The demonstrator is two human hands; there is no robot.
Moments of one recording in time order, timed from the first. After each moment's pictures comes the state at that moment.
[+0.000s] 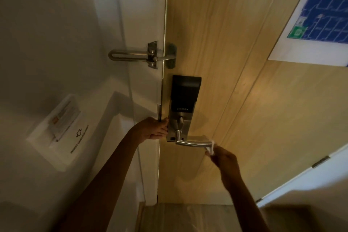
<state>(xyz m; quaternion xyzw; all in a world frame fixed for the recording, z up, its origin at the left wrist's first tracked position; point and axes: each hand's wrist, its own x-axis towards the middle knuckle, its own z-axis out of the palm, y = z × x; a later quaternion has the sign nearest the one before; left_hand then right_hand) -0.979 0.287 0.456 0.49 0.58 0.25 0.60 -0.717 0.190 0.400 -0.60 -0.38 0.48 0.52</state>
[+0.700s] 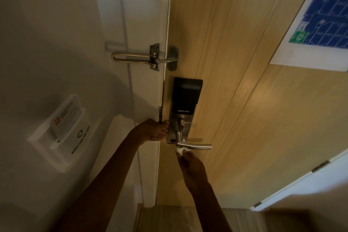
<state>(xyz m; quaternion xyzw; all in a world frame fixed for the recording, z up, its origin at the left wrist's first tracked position) -0.972 0.281 0.472 0.47 0.57 0.21 0.64 -0.815 0.195 0.393 -0.41 -0.08 0.69 0.58</state>
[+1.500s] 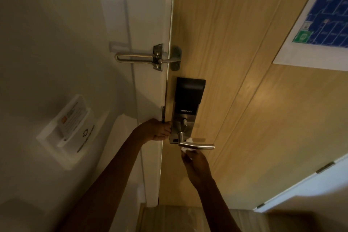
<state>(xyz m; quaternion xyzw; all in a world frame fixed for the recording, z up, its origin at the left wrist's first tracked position) -0.972 0.287 0.464 0.44 0.60 0.23 0.63 -0.810 0.208 0.383 -0.41 -0.14 0.68 0.59</state>
